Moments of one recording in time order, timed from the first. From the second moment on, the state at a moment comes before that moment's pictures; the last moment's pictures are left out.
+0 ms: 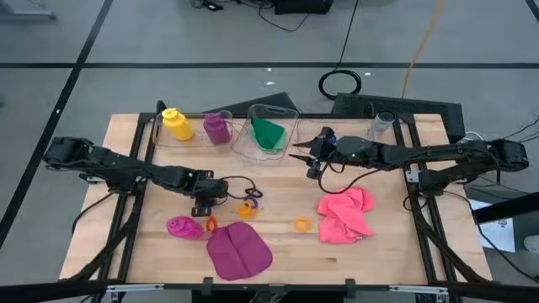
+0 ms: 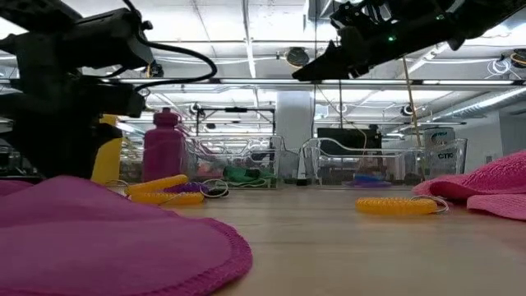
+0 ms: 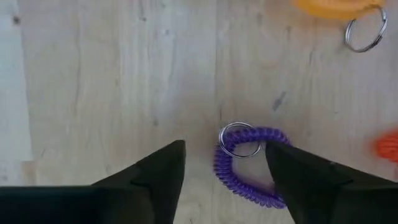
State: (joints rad) left arm -0.16 1.46 0.71 -0.56 0.00 -0.17; right arm -0.12 1.30 0.86 0.23 0.20 -0.17
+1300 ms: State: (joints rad) left arm -0.10 1.58 0.90 -0.81 -0.07 0.14; right arm -0.12 1.30 0.86 0.27 0.20 -0.17
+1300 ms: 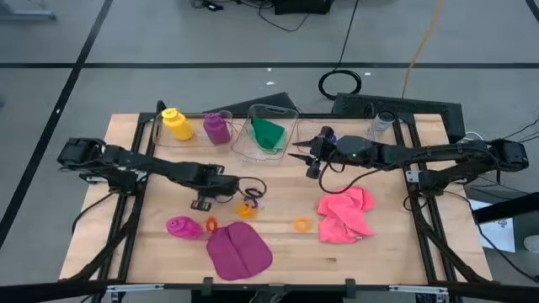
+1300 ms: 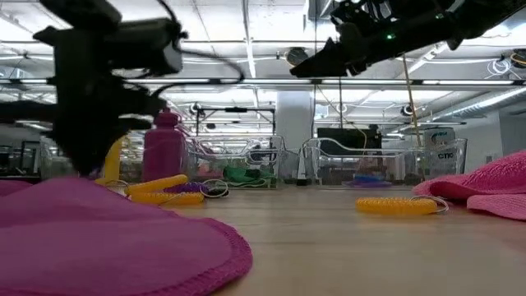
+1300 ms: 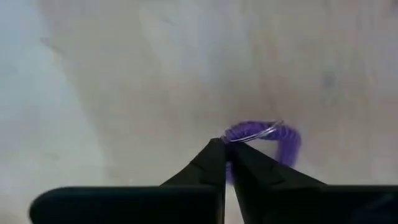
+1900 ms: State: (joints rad) left arm -0.08 1.40 1.15 -0.85 -0.46 0.27; right arm -0.12 1.32 0.86 0.25 0.18 -0.23
